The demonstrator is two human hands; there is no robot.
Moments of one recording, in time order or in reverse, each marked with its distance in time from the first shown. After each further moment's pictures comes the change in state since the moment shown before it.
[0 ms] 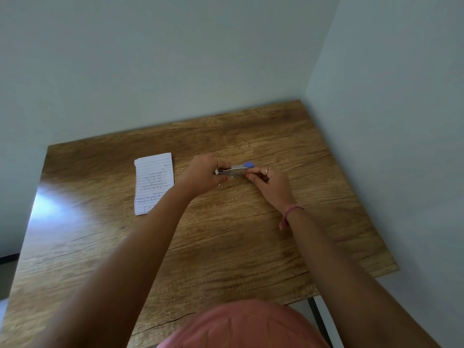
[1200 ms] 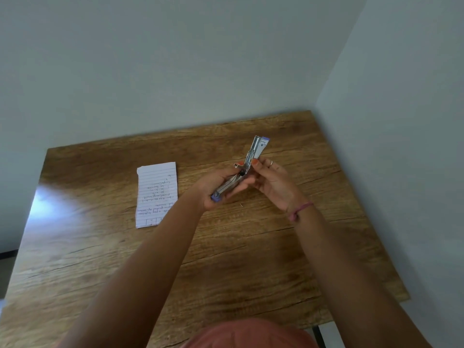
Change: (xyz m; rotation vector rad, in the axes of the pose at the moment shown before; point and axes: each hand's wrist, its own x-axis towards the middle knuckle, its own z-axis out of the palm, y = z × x) left_hand 0.020 0.004 0.009 -1.884 -0.304 -0.653; right_hand 0.041 -0.039 -0.012 1.077 -0.327 0.399
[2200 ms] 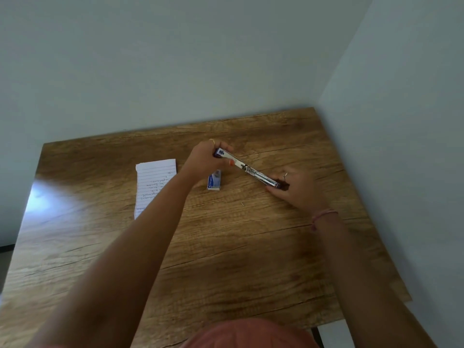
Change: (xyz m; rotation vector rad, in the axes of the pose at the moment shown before) left_hand 0.015 0.042 -0.015 1.200 0.338 0.534; right_hand -0.018 -0.006 -0.049 -1.564 0.085 -0.486
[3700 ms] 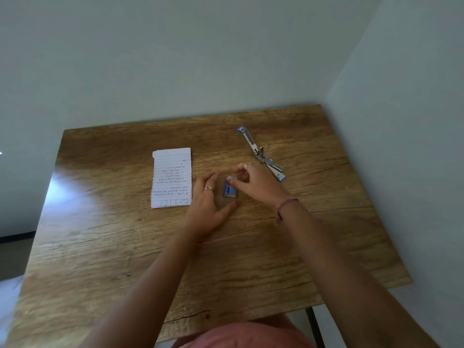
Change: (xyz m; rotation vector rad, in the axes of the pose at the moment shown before) left_hand -0.115 -0.083 0.041 0.257 0.196 0.129; right_hand 0.024 -0.098 0.048 0.240 -0.203 0.197
